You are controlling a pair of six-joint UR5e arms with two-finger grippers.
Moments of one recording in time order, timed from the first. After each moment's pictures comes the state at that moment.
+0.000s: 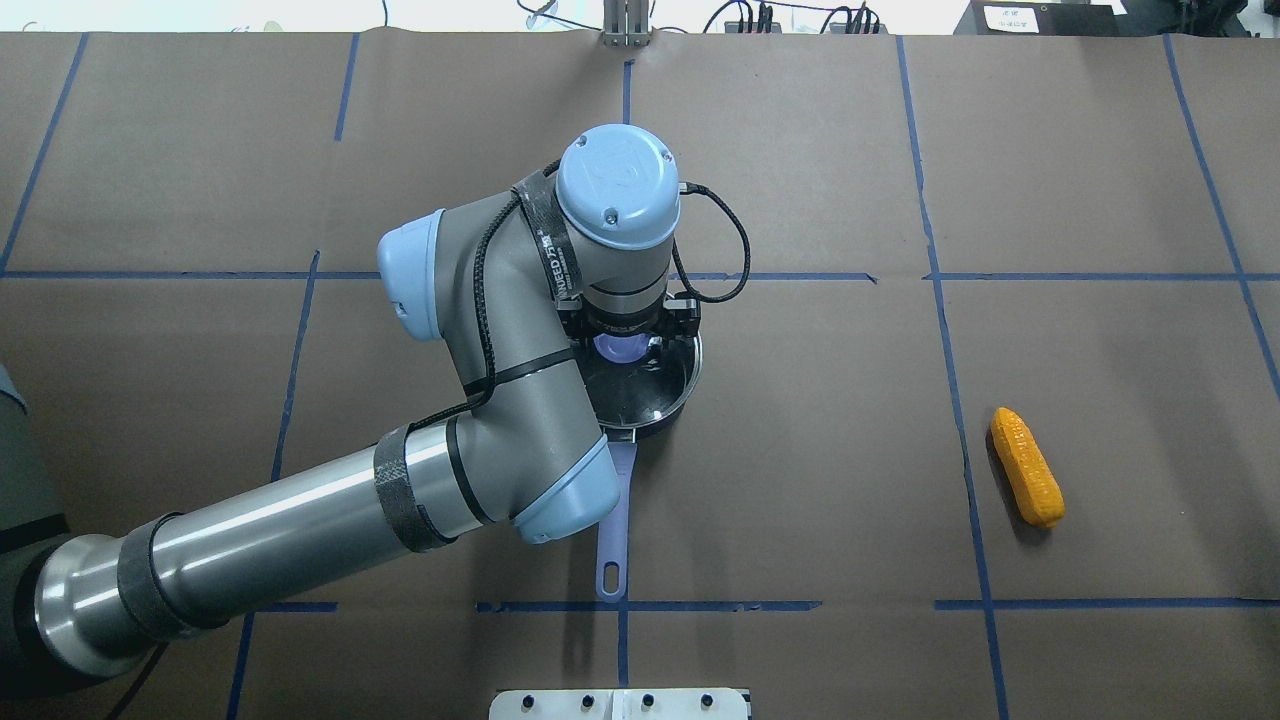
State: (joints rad) left arm -0.53 -2.54 -1.48 -1.46 -1.86 -1.21; right arm 1.52 -1.72 1.87 -1.73 2.43 -0.14
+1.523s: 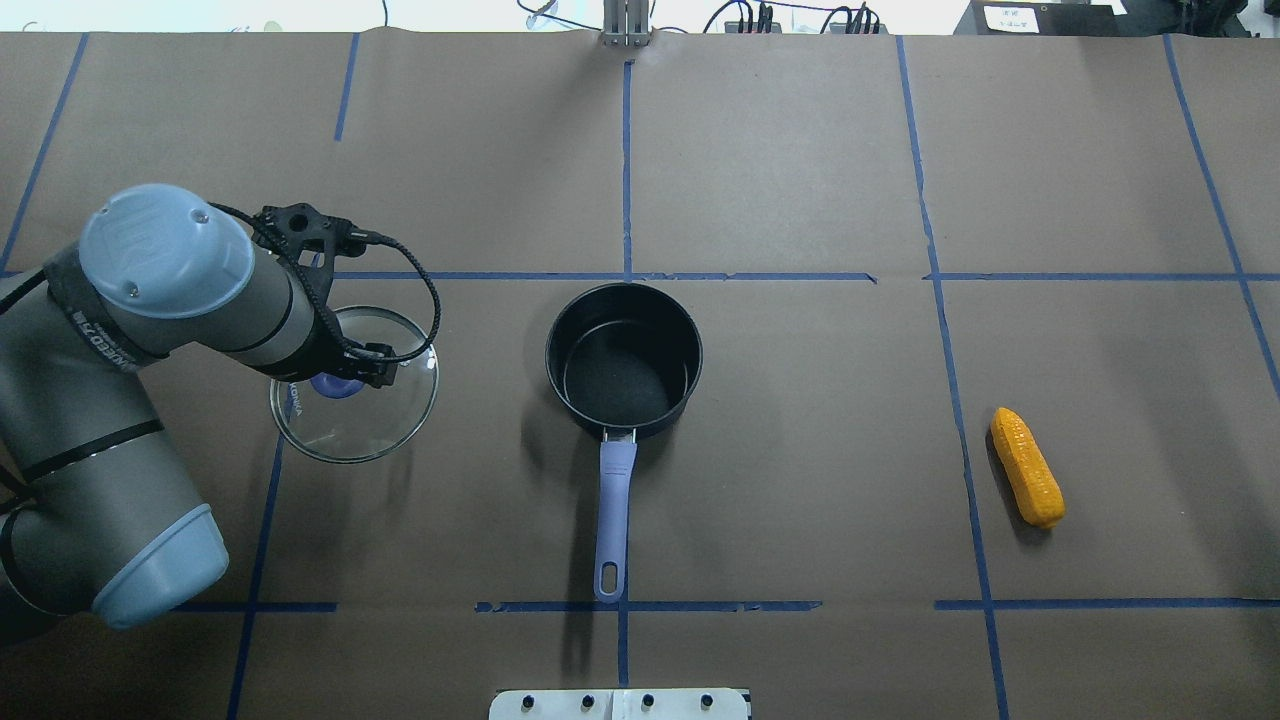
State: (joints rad) left arm -0.64 -1.90 -1.98 -1.53 -1.90 -0.95; right arm 1.51 -1.72 1.86 -1.73 2.43 -0.14
